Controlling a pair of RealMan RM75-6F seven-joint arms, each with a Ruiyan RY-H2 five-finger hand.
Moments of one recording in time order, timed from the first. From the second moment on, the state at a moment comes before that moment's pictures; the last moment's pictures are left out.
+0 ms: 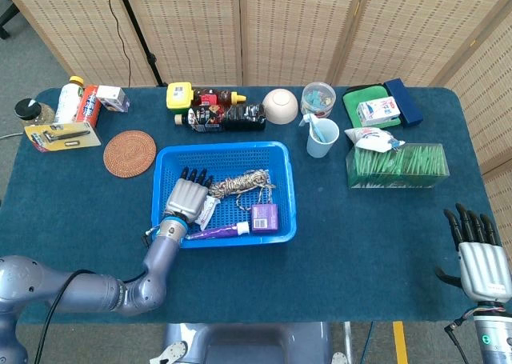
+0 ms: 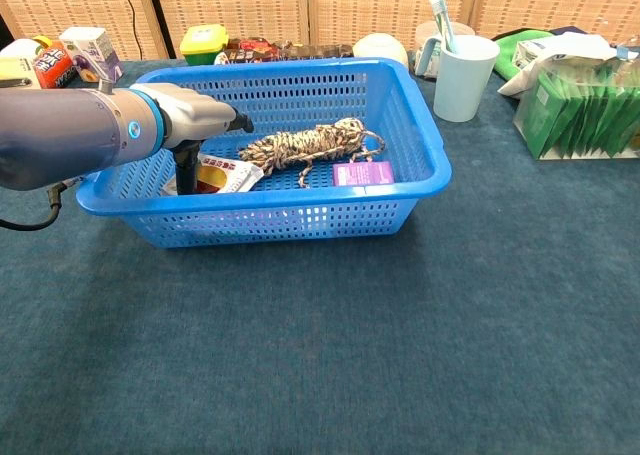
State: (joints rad) left arm -1.14 -1.62 -0.13 -1.57 0.27 1.11 1.04; right arm 0.07 -1.08 0.09 -1.76 -1.40 1.44 -0.24
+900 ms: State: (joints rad) left arm -1.14 -1.65 -0.15 -1.55 0.26 1.16 1.07; right arm 0.08 -1.08 0.08 -1.75 -1.40 1.44 -0.23
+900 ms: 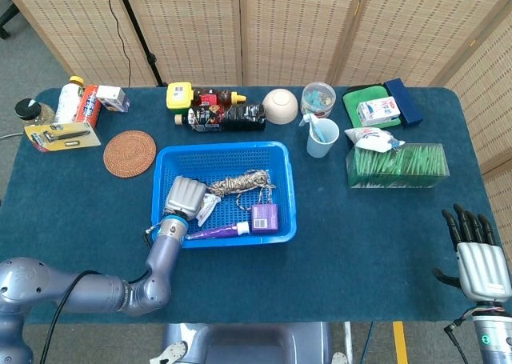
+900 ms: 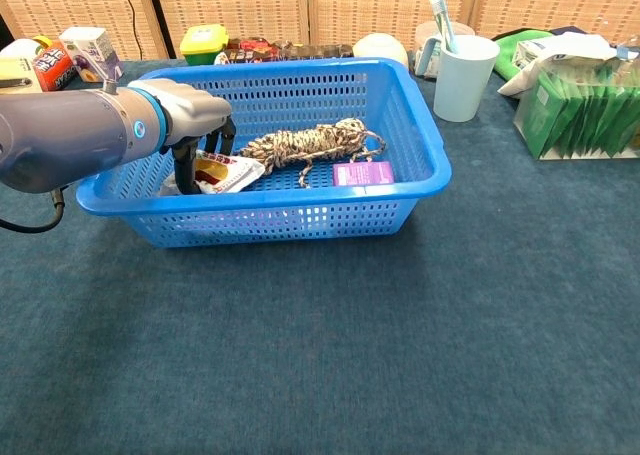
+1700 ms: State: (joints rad) left arm -1.06 -1.40 -0.24 -1.87 0.43 1.24 0.91; right arm 0.08 -1.08 0.08 -1.76 -1.41 1.44 -0.23
